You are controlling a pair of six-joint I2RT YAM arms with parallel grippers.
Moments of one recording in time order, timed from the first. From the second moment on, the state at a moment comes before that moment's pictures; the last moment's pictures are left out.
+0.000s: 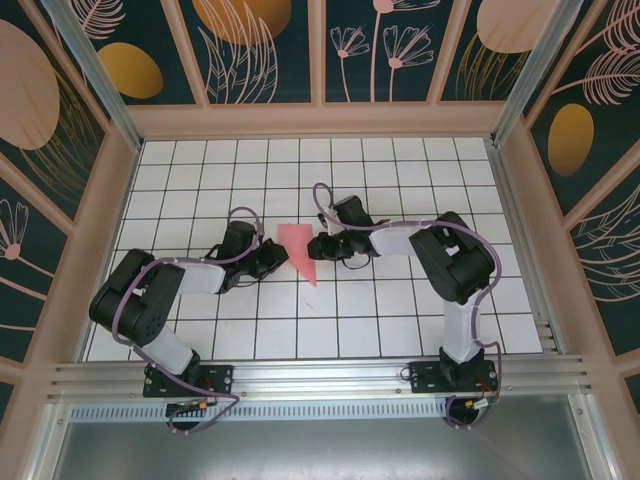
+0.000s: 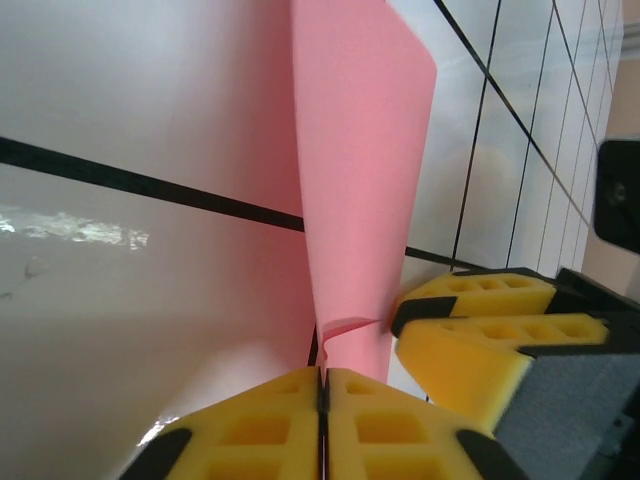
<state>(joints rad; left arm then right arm) -0.44 1.63 0.54 0.36 0.40 -1.05 0.64 1.95 1.04 0.02 -0.55 0.52</state>
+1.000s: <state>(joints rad) -0.45 1.54 0.59 0.24 0.29 -1.13 0.93 1.77 0.68 0.59 -0.03 -0.07</state>
